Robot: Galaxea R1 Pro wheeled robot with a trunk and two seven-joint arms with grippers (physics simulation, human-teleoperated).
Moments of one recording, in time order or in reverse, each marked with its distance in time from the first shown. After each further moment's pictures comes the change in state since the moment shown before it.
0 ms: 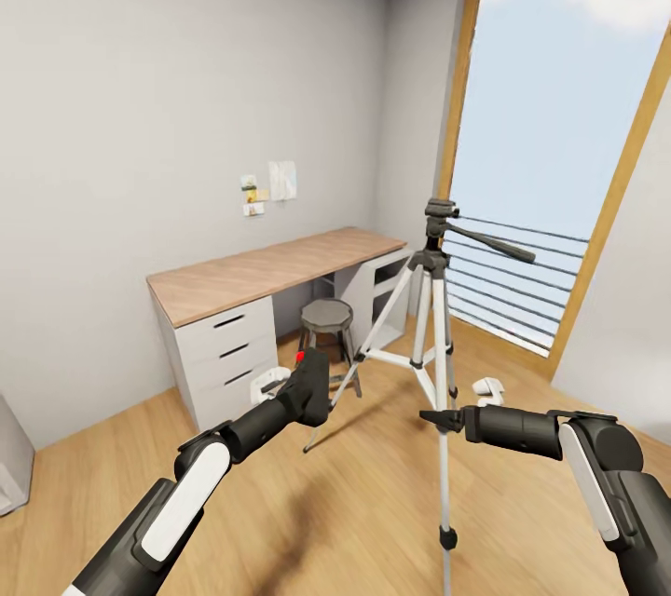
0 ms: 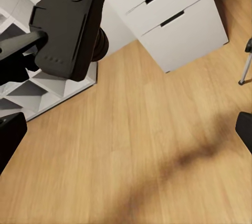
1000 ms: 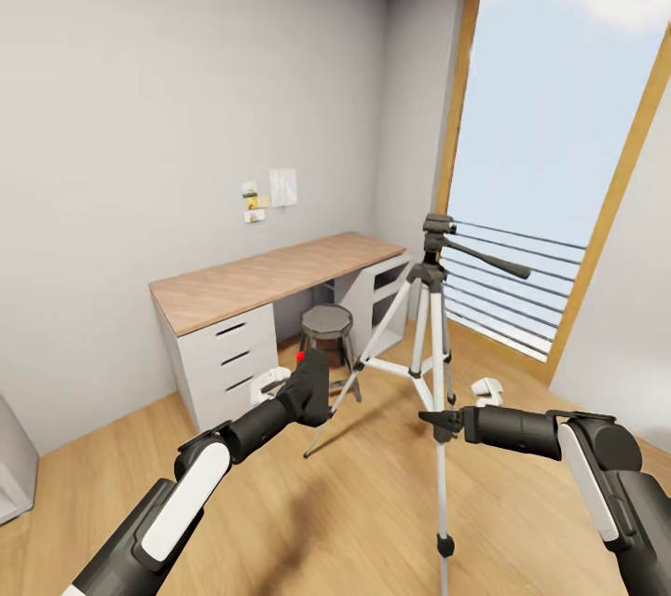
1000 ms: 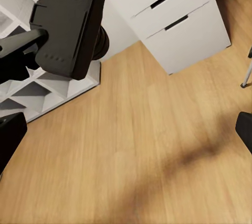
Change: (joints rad) left arm 0.000 0.000 0.000 0.001 0.000 0.000 0.000; right arm 0.000 -0.002 0.007 0.000 0.000 0.000 0.000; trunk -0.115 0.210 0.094
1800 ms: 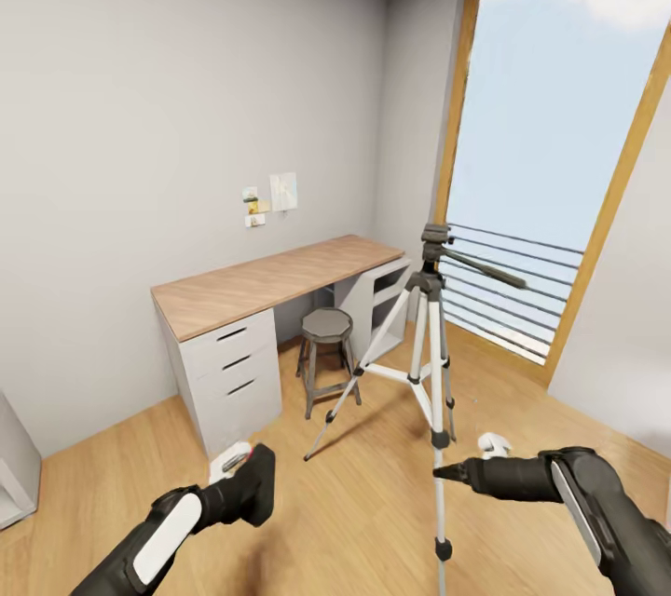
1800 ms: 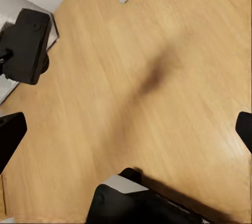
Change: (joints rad) left arm 0.000 0.049 0.056 0.528 0.003 0.003 0.001; right arm -0.001 -0.006 0.002 0.349 0.176 -0.004 -0.019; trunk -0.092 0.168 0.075
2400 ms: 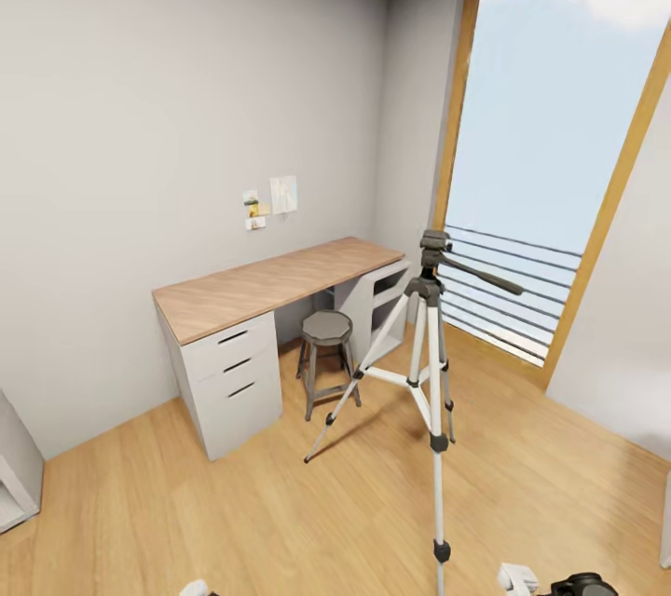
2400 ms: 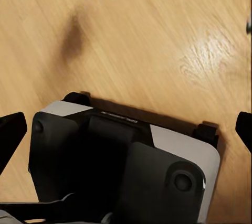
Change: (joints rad) left arm 0.000 -0.060 0.005 0.773 0.041 -0.237 -0.286; right arm -0.001 0.010 0.010 0.740 0.198 -0.510 -0.129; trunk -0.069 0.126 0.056
